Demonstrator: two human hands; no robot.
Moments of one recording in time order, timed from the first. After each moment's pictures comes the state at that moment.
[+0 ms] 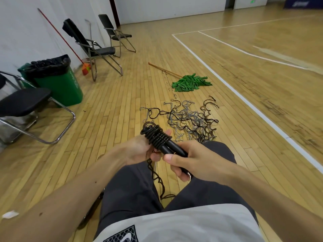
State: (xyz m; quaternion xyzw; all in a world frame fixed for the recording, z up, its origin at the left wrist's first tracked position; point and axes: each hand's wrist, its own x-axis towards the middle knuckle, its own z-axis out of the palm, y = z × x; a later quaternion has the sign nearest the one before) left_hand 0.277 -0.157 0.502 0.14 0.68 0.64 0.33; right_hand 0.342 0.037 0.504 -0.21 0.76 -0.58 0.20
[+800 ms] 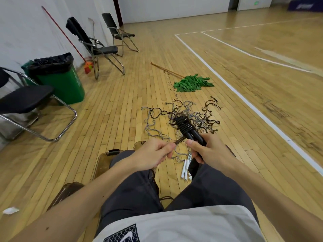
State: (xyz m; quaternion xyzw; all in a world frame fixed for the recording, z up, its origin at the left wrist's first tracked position) left_hand 0.284 -0.150 0.475 0.19 0.88 0.40 0.18; right_hand 0.308 0.064 0.462 -0.07 0.80 -0.59 0.05
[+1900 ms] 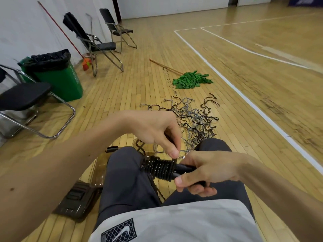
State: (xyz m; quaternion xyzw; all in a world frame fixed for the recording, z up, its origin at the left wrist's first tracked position) left_hand 0.273 -0.124 0.586 0.43 0.83 0.18 0.31; right_hand 0.345 0.056 0.522 -0.21 0.72 -0.46 0.47
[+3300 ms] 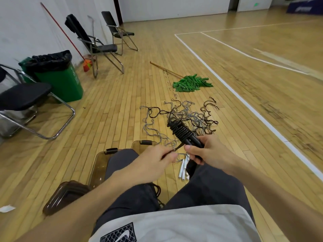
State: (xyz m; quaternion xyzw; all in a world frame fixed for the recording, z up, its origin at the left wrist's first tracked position) left_hand 0.313 -0.141 0.478 0.22 0.90 0.35 0.14; right_hand 0.309 0.069 0.474 -0.08 0.79 -0.59 0.14
